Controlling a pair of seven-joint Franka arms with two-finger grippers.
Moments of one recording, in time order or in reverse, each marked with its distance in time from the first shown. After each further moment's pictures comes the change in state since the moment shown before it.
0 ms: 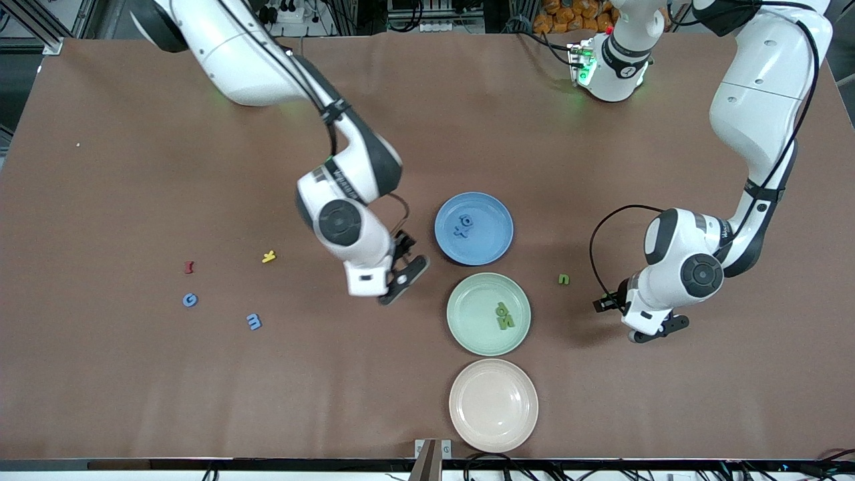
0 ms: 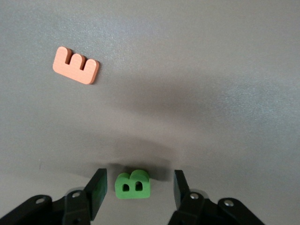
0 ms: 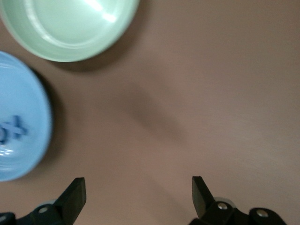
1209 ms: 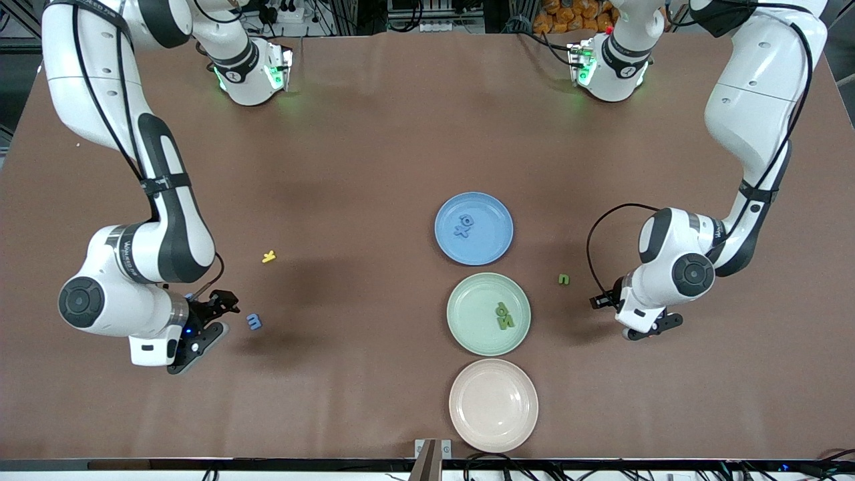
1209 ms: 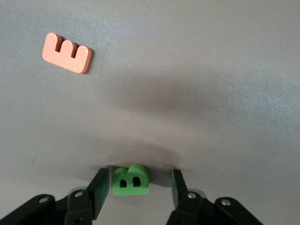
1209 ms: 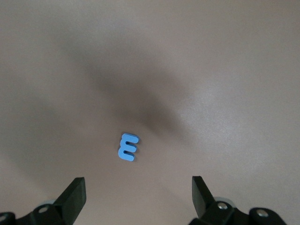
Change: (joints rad) left arm -0.016 0.002 0.009 -0.012 0.007 -0.001 -0.001; right arm -0.434 -0.017 -0.089 -0.032 0.000 -0.035 -0.489
